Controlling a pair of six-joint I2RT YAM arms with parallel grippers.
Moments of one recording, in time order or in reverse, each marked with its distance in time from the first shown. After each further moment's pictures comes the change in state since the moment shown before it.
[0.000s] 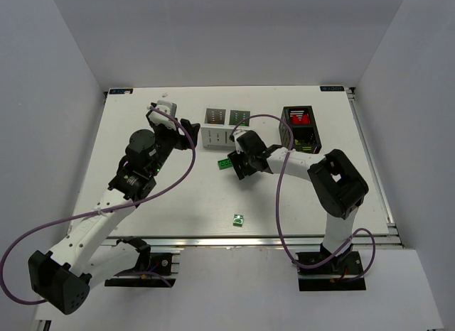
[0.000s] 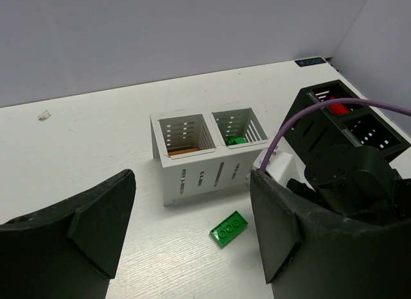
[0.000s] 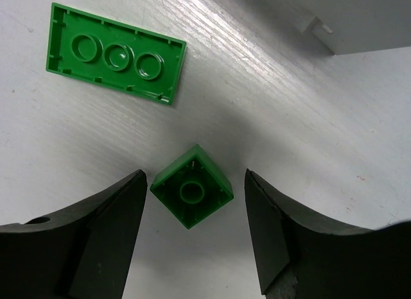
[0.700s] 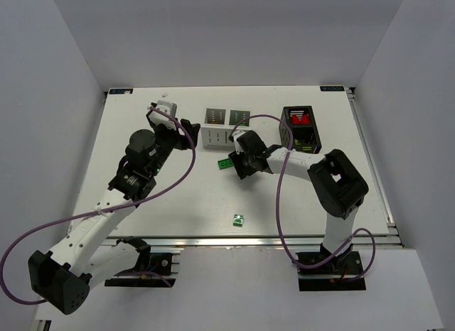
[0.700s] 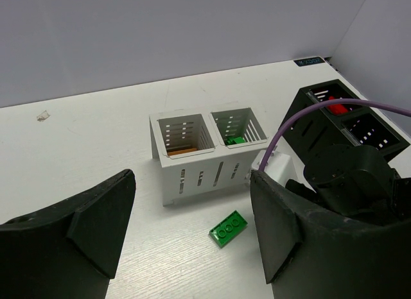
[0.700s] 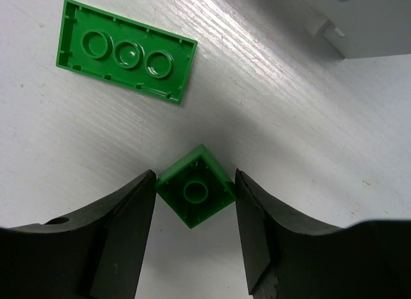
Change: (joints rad) left arm 0.000 0.000 0.000 0.000 0.004 0.000; right arm -0.003 0.000 0.000 0.000 -0.023 -0.014
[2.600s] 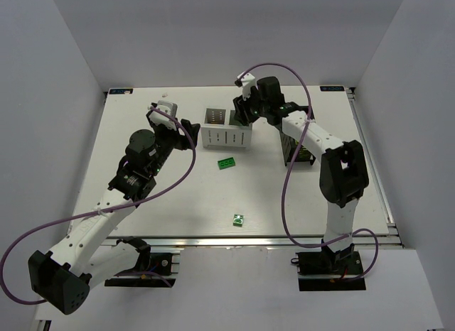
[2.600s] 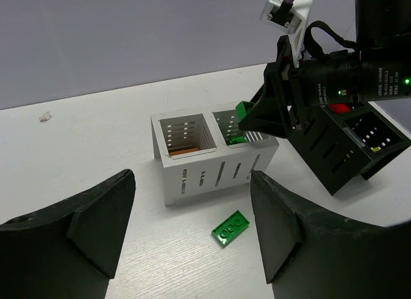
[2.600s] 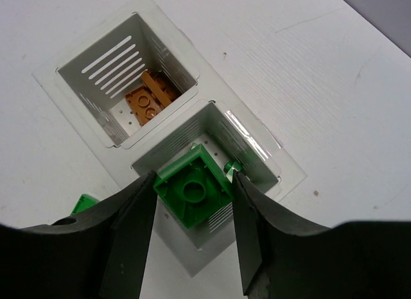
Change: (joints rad) left arm 0.000 0.000 0.000 0.000 0.000 0.011; right arm -0.216 0.086 0.505 -0.011 -0.309 -0.244
